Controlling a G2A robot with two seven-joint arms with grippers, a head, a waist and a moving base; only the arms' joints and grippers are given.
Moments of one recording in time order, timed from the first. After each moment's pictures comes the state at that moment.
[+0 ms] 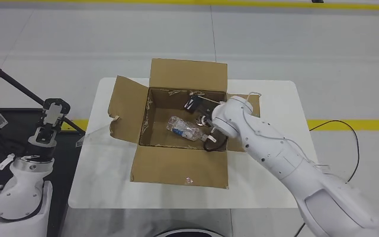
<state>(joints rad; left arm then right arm) 1.62 -1.15 -1.98 -1.91 0.04 -0.56 -0.23 -0.37 -1.33 0.51 -1.20 -1.06 -0.17 1.12</state>
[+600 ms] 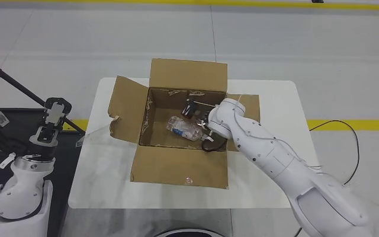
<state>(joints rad) 1.62 -1.15 -1.98 -1.92 0.05 -0.55 -0.23 -0.37 -1.38 0.49 -1.12 -1.12 -0.25 1.12</state>
